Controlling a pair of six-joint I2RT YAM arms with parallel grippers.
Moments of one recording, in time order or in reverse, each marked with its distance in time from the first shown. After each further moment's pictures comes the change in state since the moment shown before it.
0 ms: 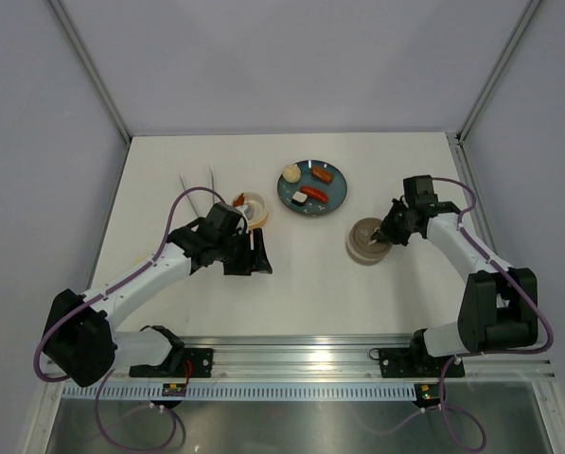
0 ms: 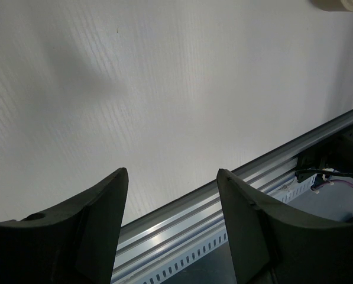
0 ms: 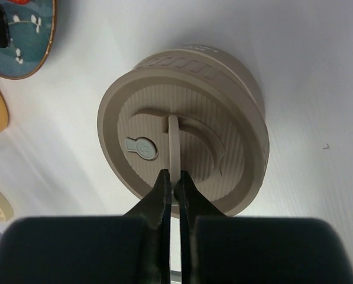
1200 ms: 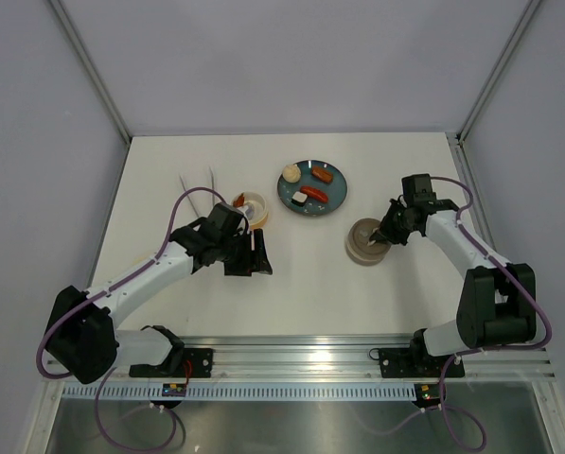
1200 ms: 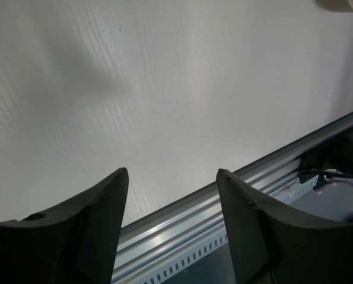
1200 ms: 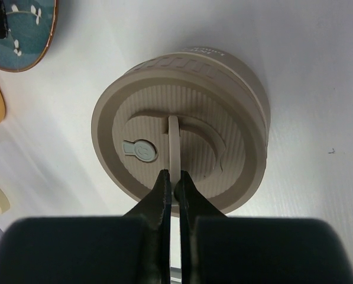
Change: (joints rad) left arm 0.000 0.020 0.000 0.003 0.000 0.000; right arm 0.002 0.020 0.016 -0.030 -0.018 -0.033
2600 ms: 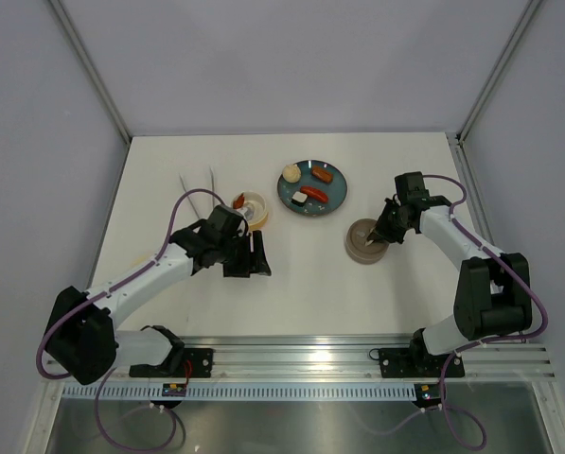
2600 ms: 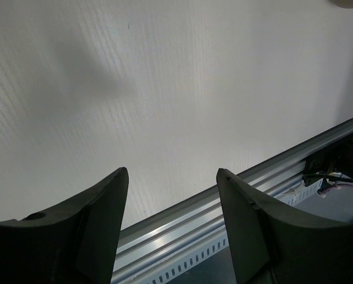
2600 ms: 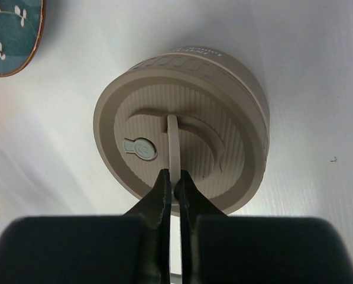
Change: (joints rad) left arm -0.002 -0.004 -0.021 0.011 -0.013 -0.005; right arm 0.033 0.060 0.031 0.002 0.045 0.000
